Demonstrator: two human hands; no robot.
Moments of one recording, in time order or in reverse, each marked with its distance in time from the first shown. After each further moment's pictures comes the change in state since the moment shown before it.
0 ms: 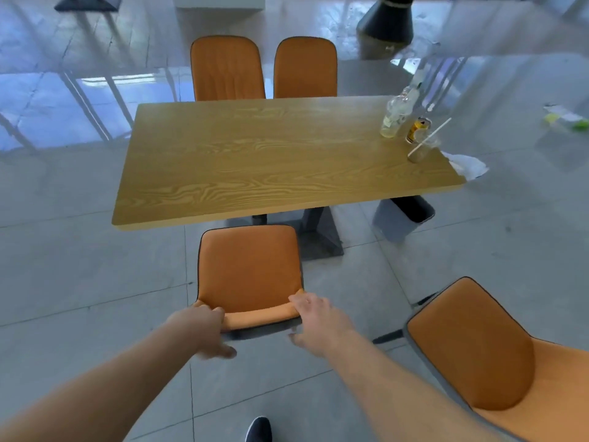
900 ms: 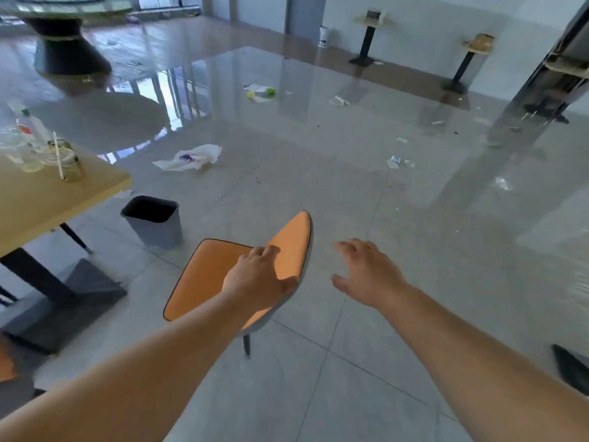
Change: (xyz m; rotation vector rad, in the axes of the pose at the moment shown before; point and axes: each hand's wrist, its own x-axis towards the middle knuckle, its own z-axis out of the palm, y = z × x) left_hand -0.239 0.743 0.035 -0.031 0.451 0.872; right_hand -0.610 0.488 0.068 0.166 0.551 0.827
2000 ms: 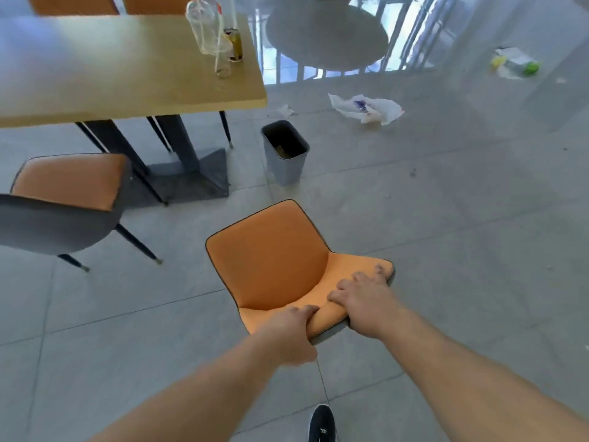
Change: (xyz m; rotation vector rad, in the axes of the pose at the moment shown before) left_hand 0.192 -0.002 0.140 -0.457 -0.355 -0.706; right_hand 0.344 0.013 0.134 -0.560 -0.452 -1.017
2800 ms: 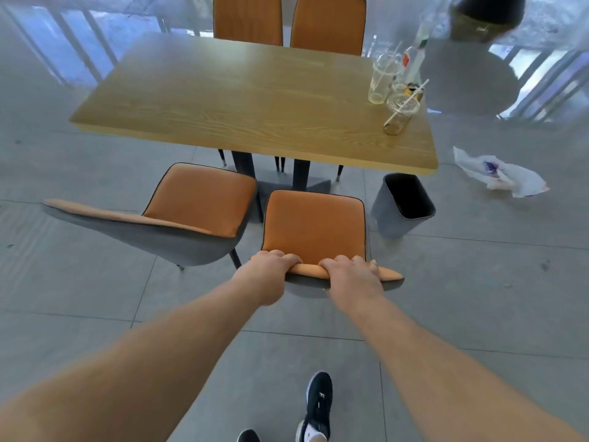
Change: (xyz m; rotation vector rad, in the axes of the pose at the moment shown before) left_hand -0.002 -0.364 -0.300 -0.015 0.463 -0.110; right_hand 0.302 -0.262 -0.255 0.193 0.163 0.009
